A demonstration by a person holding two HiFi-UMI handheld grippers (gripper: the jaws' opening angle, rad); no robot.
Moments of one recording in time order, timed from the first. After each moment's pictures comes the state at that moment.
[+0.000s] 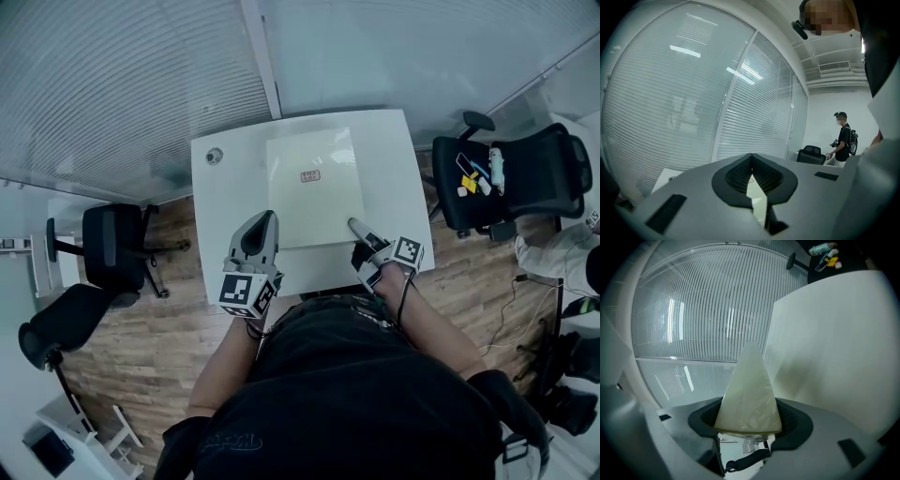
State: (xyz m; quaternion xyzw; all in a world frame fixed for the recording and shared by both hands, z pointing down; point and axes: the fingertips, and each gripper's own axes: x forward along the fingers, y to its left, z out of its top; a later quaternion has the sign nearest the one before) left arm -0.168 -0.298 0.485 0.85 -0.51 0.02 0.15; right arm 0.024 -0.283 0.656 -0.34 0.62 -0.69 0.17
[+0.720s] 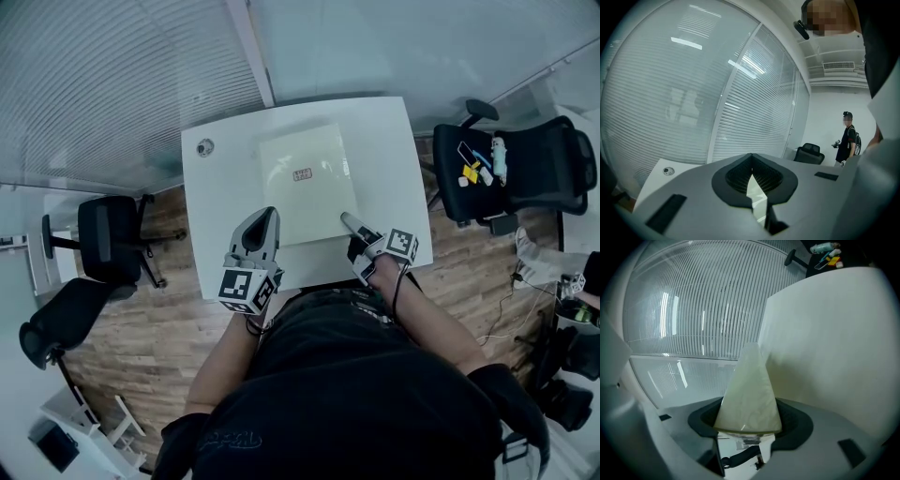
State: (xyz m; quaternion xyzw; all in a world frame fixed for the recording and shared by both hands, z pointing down) left arm -0.141 -0.306 0.513 0.84 -0.50 0.04 0.19; right arm 0.029 -0.287 0.692 -0.34 0.60 -0.71 0.14
